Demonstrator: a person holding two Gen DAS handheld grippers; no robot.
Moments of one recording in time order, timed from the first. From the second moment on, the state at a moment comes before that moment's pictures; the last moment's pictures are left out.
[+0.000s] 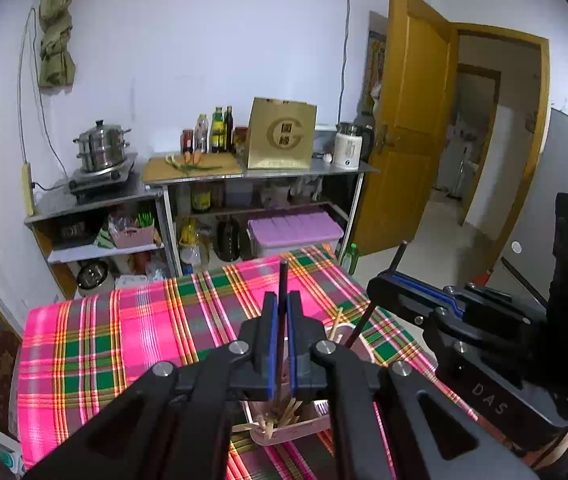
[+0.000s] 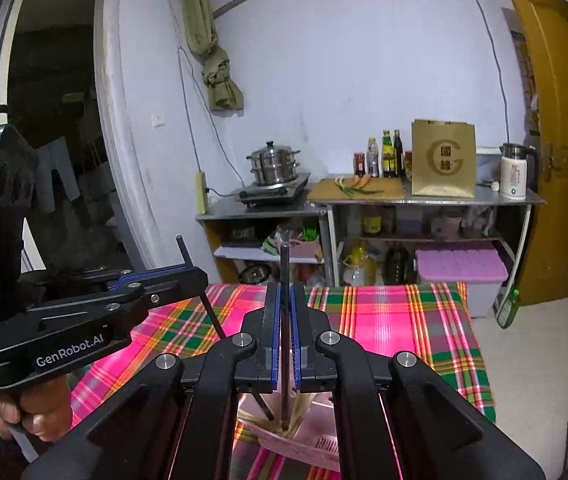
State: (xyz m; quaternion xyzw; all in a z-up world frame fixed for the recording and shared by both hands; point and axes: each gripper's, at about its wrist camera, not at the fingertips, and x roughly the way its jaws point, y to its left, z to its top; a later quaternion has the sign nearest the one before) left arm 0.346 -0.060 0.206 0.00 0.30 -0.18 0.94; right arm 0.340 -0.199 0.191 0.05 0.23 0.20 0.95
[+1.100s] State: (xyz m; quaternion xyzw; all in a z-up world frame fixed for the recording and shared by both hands) left arm 0.323 -0.048 0.178 -0.02 0.31 -0.17 0.93; right arm 0.321 -0.218 0.152 0.05 0.28 0.20 0.94
